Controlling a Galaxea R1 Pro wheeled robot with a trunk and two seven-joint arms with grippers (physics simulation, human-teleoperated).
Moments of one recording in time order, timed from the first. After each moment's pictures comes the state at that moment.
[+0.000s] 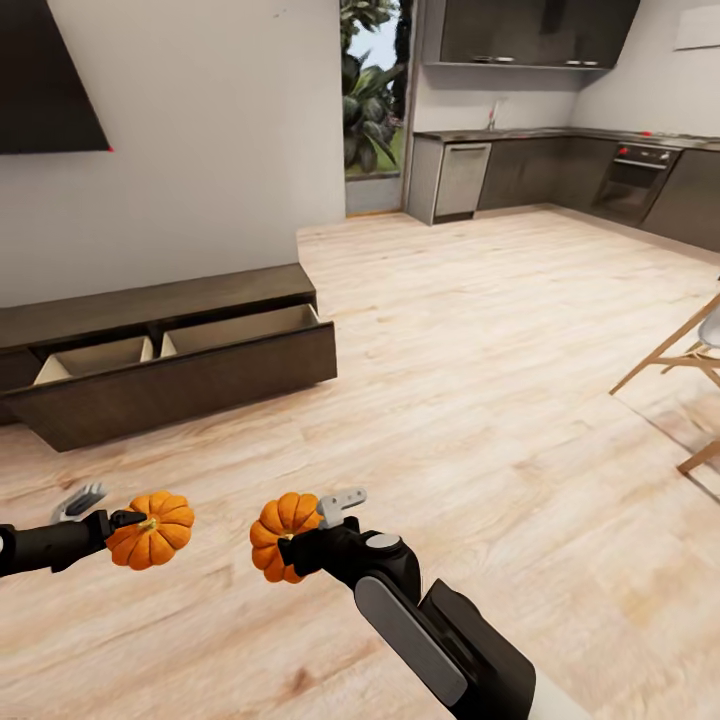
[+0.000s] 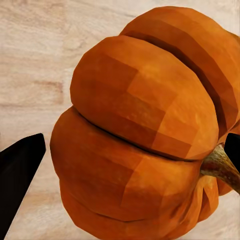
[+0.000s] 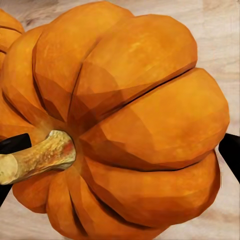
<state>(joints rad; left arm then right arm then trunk) -0.48 0.59 0.15 -1.02 0.86 0.99 -0.20 -0.56 0.09 0.83 -1.46 -0.79 0.74 -0.52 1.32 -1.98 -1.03</state>
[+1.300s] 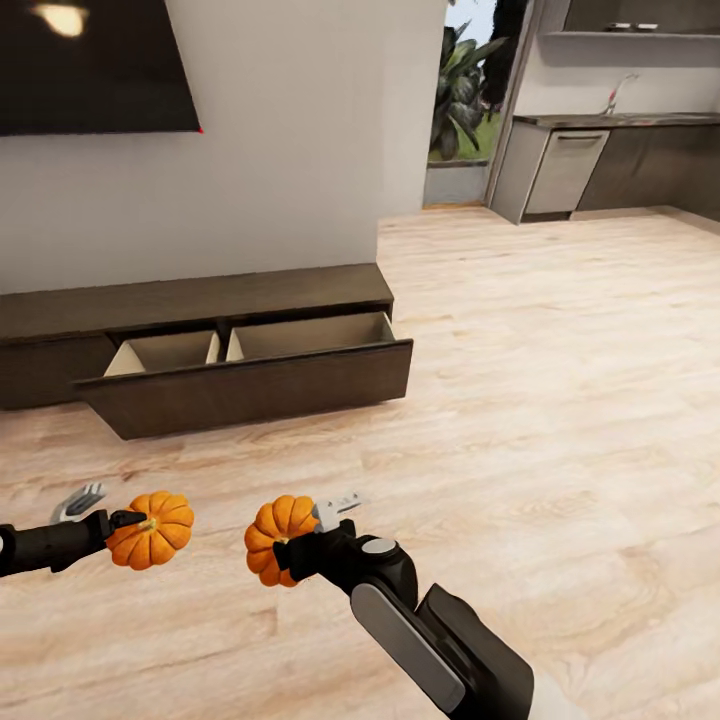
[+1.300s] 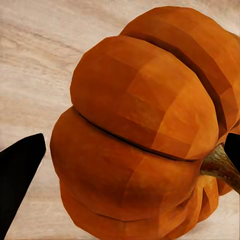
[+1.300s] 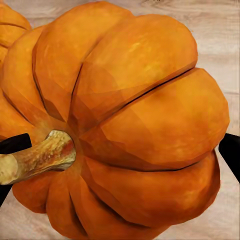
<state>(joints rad) -0.48 0.59 0.15 -1.02 0.86 0.99 -0.20 -0.56 0.09 0.86 -1.46 -0.79 0.73 -0.52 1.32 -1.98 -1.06</state>
